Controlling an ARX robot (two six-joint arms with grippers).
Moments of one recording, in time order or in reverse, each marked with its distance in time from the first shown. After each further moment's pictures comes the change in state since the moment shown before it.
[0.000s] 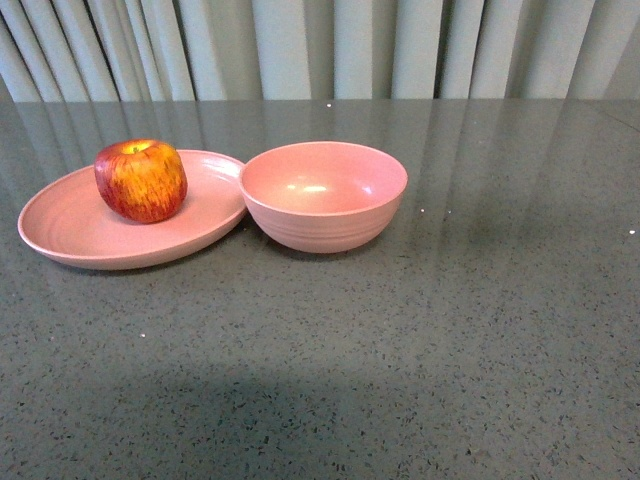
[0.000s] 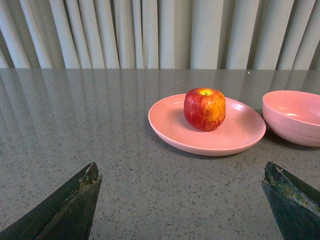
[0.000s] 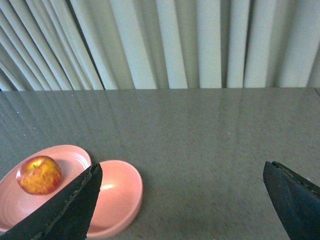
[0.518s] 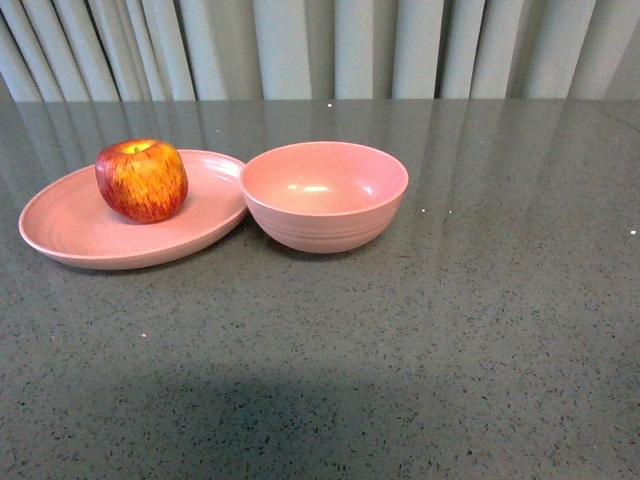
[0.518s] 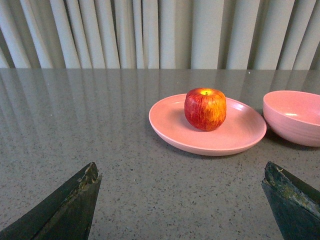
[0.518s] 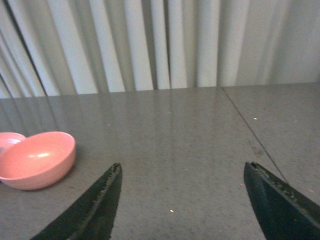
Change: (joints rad) left arm 0.000 0.000 0.000 0.000 0.000 0.000; right arm -0.146 -0.775 -0.525 -0.127 0.101 -0.093
